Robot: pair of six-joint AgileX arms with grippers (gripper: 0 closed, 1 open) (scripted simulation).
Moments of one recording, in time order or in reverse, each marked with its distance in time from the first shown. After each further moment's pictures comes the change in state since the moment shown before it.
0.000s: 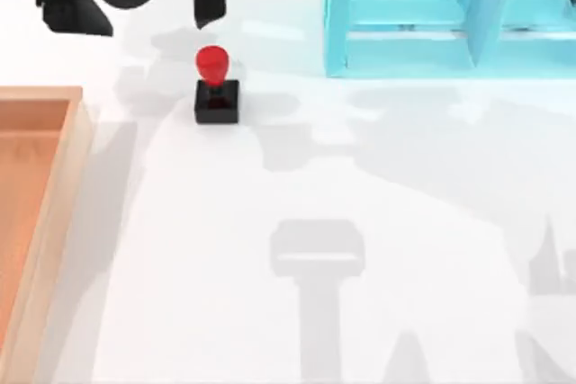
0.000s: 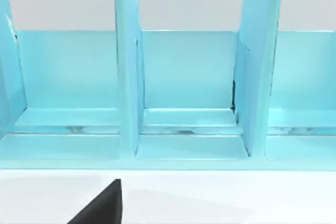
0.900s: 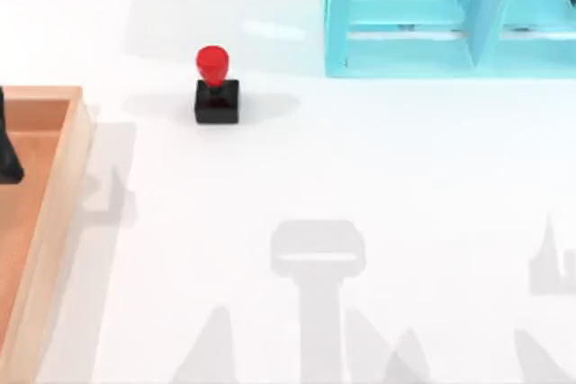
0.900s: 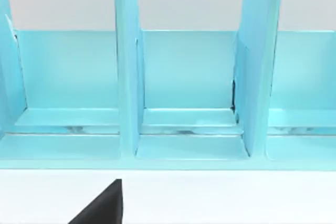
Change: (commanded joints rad) left arm 0.244 -1.491 -1.351 0.760 0.059 0.211; right arm 0.000 0.000 0.000 0.000 0.000 0.000
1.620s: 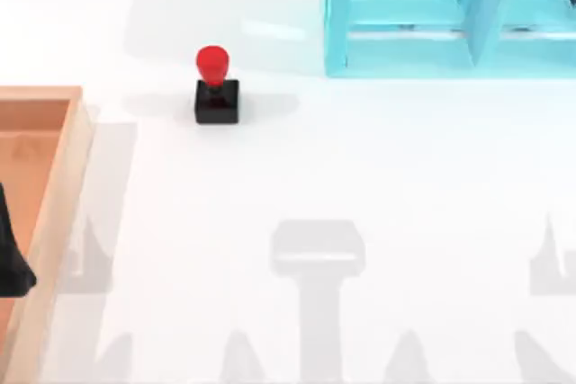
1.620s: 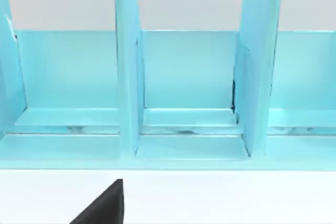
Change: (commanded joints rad) left arm 0.079 -0.557 -0.538 0.238 0.007 0.119; right arm 0.000 0.000 0.000 0.000 0.000 0.000
